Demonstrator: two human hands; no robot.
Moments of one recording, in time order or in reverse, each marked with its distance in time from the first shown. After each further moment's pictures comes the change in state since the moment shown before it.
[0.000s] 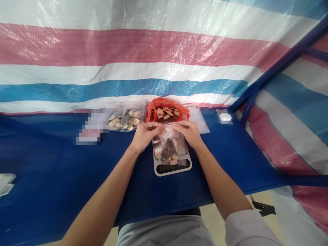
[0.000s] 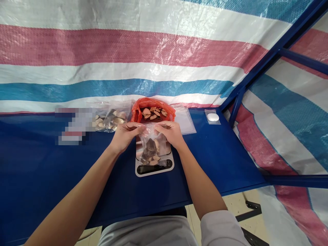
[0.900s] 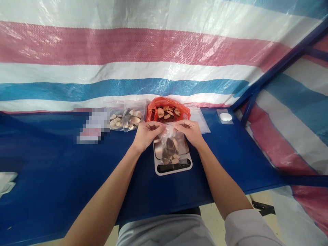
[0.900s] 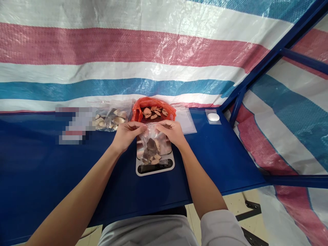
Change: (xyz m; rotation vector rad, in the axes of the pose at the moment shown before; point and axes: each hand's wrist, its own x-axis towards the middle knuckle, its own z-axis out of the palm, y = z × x) left_hand -0.001 0.003 0.003 0.056 0.027 -0.006; right_hand 0.000 0.002 -0.007 -0.011 -0.019 0.108
